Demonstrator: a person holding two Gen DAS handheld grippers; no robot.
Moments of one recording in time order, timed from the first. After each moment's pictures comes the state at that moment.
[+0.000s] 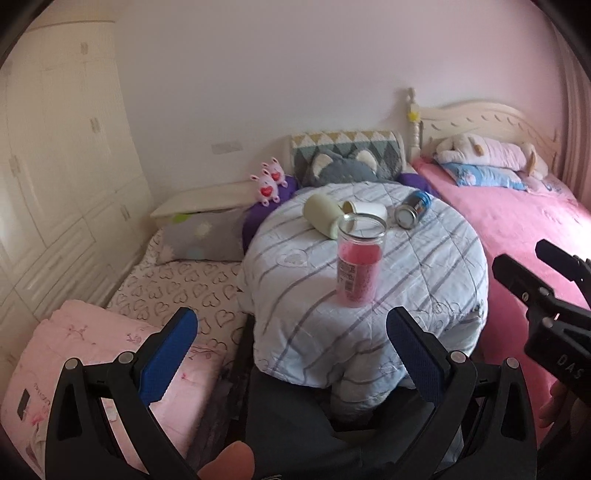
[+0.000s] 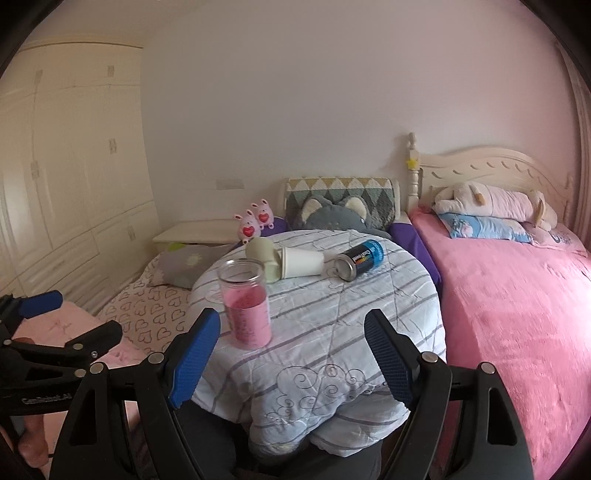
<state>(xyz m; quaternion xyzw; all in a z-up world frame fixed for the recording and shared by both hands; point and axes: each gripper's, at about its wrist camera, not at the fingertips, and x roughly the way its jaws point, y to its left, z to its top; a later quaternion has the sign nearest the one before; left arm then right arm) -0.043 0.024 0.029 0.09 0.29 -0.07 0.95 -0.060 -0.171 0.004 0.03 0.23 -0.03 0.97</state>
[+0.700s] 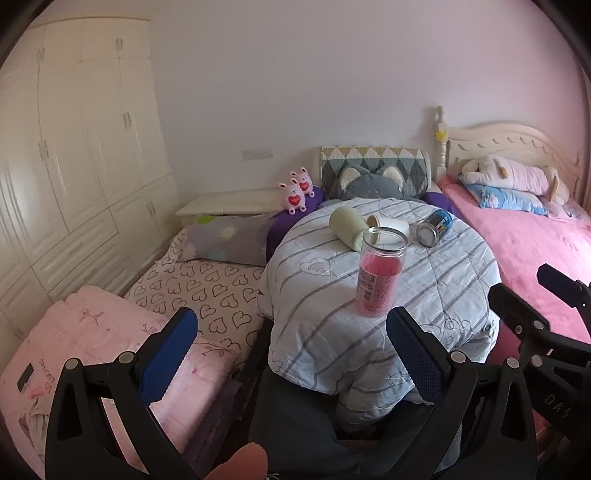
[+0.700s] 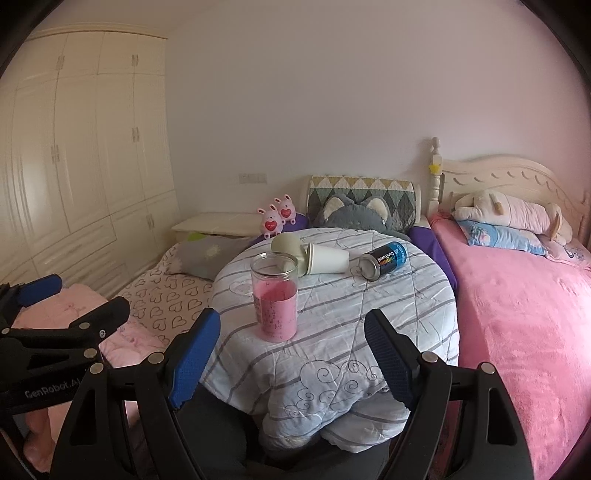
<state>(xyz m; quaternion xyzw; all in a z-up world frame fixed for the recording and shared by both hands) -0.055 0.030 0.032 0.06 0.27 -0.02 0.96 -0.069 -0.153 0.006 0.02 0.23 0.01 0.97</state>
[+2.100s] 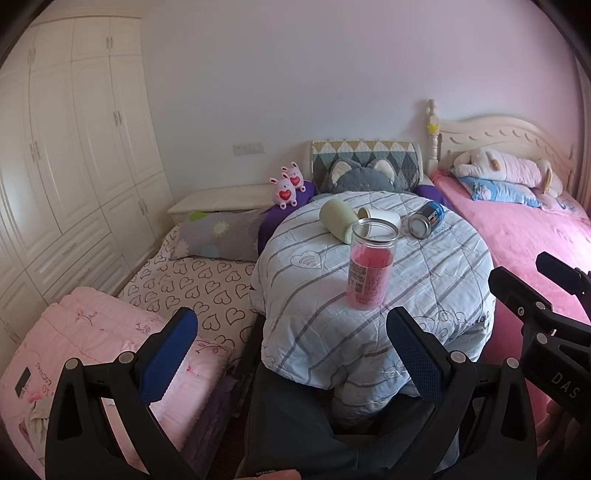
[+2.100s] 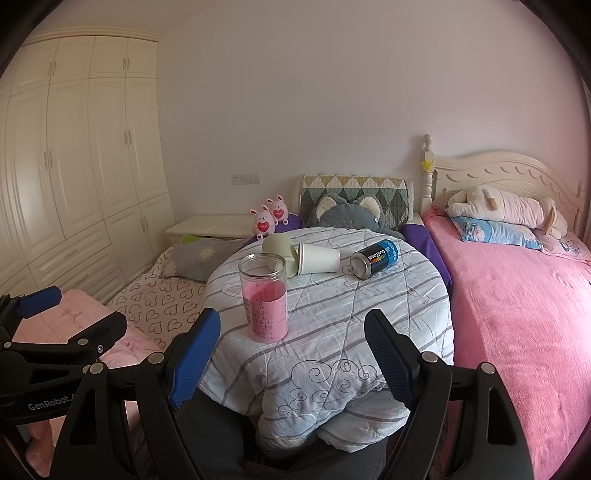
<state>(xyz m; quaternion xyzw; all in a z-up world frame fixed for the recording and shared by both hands) -0.056 0.026 0.024 0.07 0.28 -0.04 0.96 -0.069 -0.164 0.009 0.03 0.23 0.00 0.97</state>
